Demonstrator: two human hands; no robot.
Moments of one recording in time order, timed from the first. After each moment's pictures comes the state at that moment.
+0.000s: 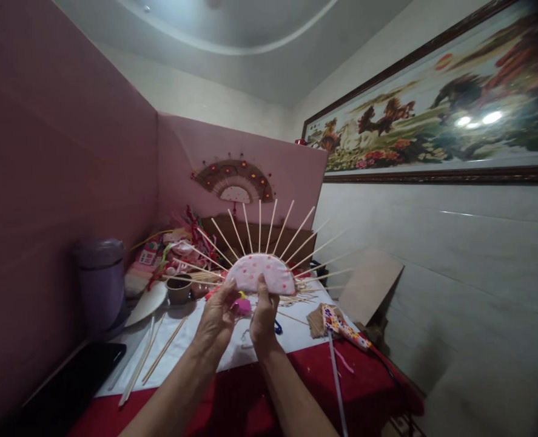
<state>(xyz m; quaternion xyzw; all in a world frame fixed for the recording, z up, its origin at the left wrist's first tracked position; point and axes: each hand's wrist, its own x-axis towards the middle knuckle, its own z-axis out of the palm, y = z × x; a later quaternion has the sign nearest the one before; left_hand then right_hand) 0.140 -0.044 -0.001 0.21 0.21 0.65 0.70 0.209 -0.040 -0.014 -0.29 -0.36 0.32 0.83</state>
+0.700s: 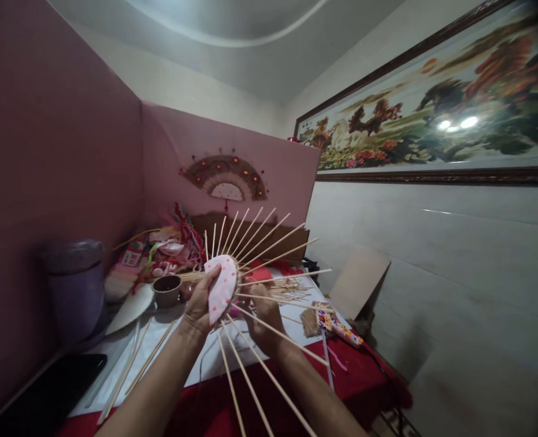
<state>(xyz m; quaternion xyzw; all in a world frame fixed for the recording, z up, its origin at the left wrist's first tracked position) 0.126 -0.011 0.010 0.21 0.12 0.55 0.80 0.261 -0.050 -0.023 -0.37 -0.77 -0.06 0.51</state>
